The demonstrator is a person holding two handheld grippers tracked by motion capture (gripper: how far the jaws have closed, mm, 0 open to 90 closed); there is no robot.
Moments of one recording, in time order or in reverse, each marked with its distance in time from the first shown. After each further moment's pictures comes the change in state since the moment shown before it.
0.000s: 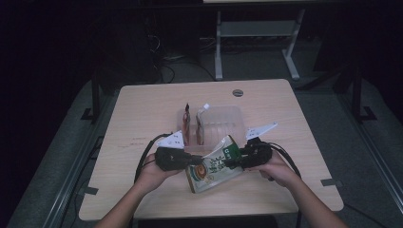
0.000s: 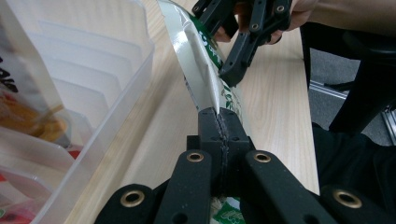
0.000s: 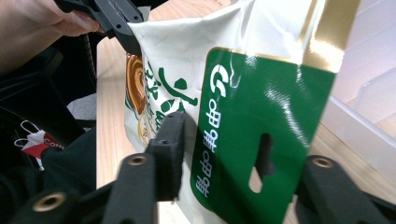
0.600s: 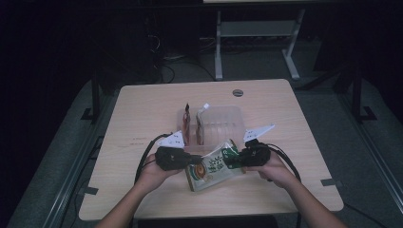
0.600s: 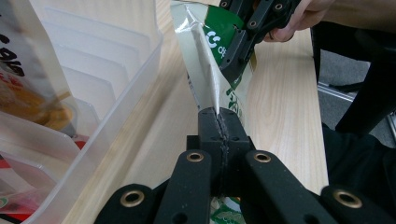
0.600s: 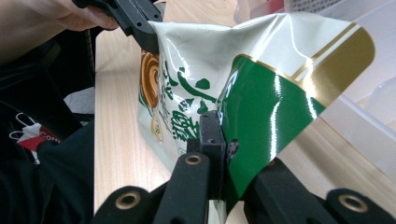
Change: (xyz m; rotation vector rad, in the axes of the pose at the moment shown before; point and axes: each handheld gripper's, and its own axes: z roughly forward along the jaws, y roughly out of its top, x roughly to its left) left arm 0.005 -0.005 0.004 0.012 0.008 -0.022; right arm 0.004 0.000 0.005 0.023 0.005 -0.020
